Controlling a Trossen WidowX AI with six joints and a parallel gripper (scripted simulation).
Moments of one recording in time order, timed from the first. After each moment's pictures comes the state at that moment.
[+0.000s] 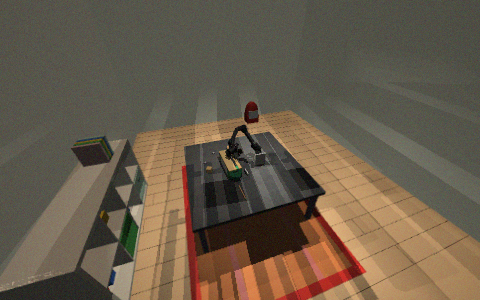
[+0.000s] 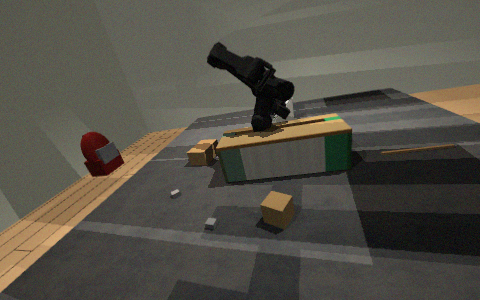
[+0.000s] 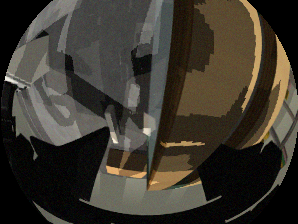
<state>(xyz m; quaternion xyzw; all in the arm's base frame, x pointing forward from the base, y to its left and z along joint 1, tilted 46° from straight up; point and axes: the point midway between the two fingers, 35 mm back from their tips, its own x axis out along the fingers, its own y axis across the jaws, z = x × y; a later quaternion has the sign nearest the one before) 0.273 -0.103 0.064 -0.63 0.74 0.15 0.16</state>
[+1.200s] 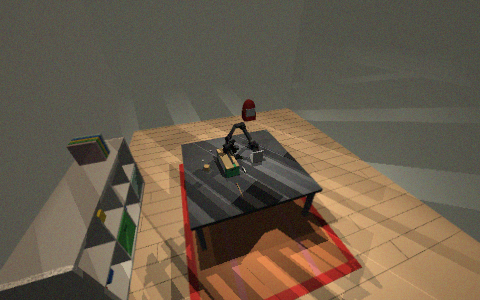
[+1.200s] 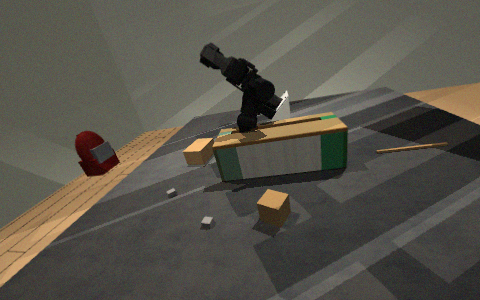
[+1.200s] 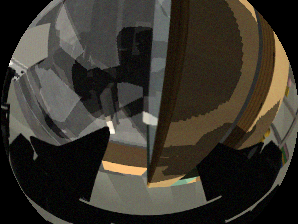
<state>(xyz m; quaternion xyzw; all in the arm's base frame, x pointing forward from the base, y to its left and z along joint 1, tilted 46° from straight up) 0.270 -0.126 0.089 -0.63 0.74 0.15 0.16</state>
